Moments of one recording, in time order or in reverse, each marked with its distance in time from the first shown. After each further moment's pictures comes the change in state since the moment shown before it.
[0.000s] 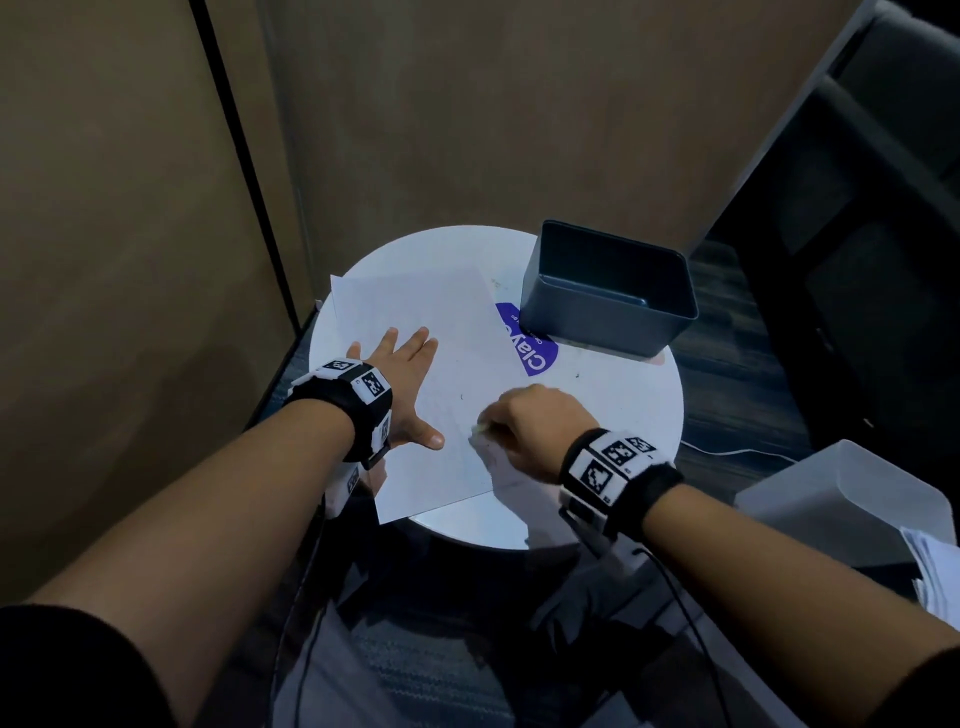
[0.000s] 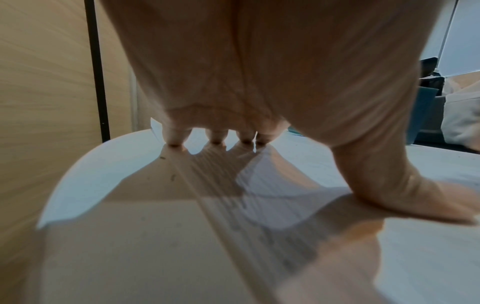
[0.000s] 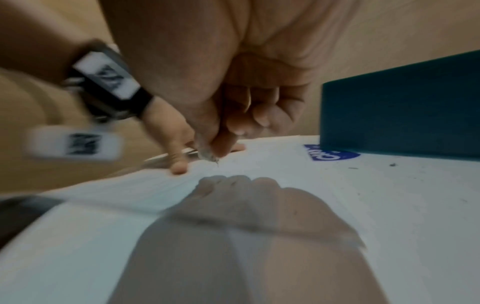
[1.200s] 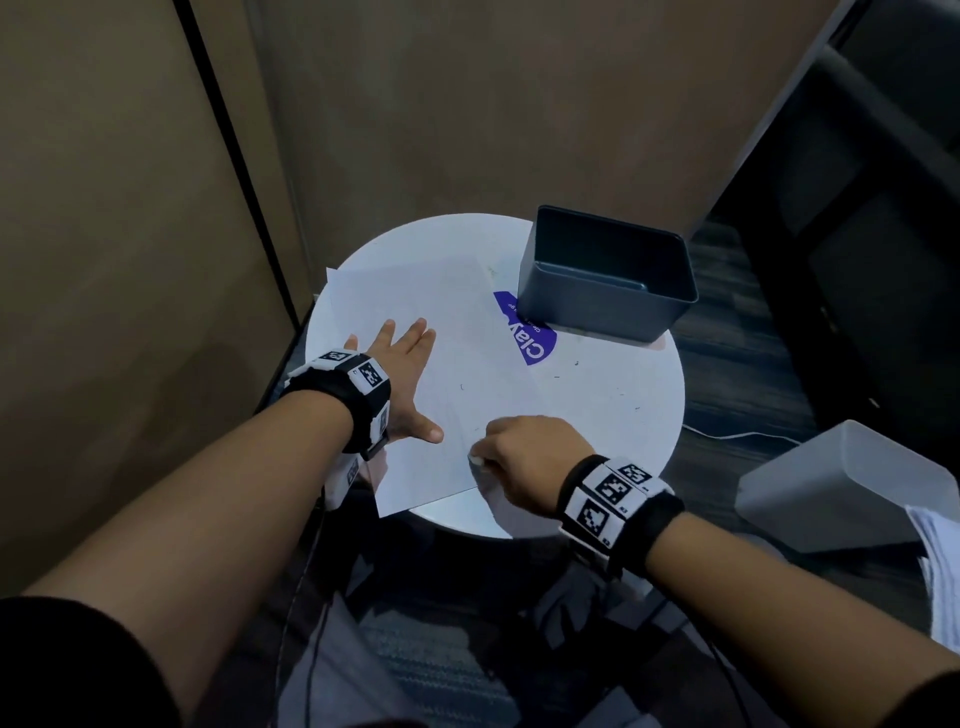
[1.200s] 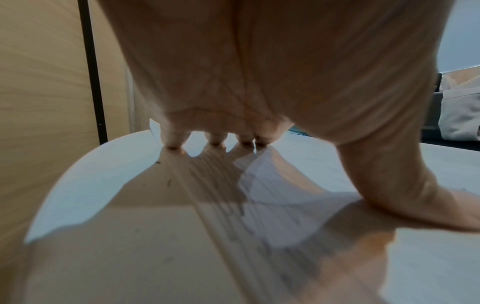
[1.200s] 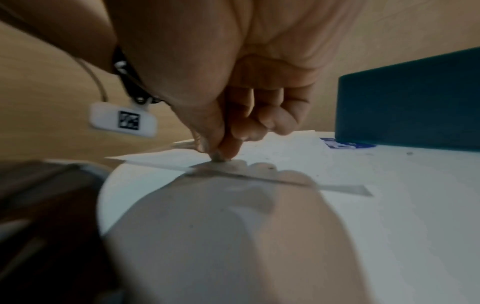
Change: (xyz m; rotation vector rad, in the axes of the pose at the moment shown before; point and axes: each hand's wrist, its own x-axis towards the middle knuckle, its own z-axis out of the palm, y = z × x) left_hand 0.003 -0.002 0.003 0.025 -0.016 0.010; right_hand -0.026 -0.017 0.021 -0.022 0.004 -0.092
